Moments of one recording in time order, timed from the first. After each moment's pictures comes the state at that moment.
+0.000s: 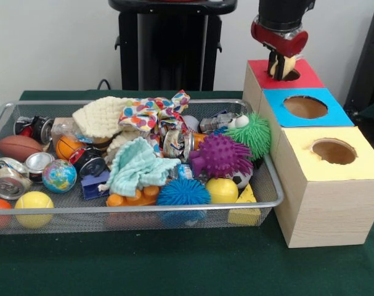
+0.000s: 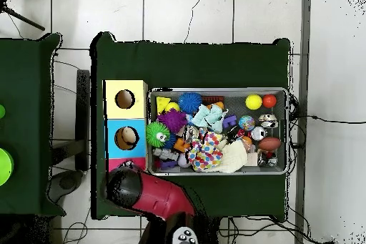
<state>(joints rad) 0.05 -0.77 -0.06 2.13 0.38 0.38 2.35</state>
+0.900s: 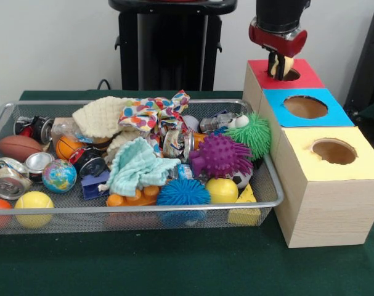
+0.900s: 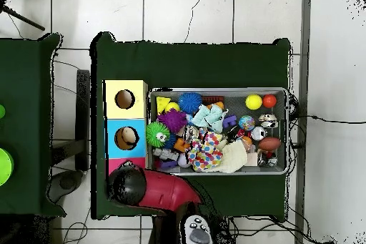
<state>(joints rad) -0.05 -0.78 0.04 2.13 0.22 0.38 2.35</state>
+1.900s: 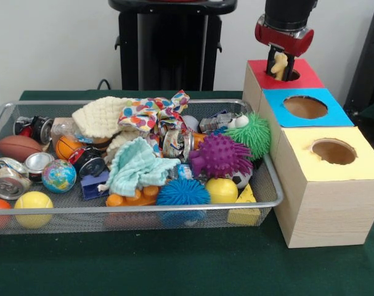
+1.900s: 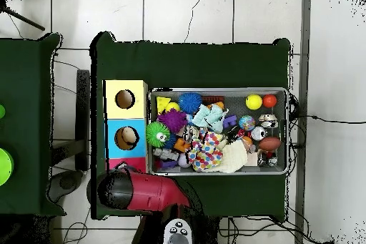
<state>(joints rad) 0.06 -0.77 -0.04 2.08 0.20 0.39 2.35</state>
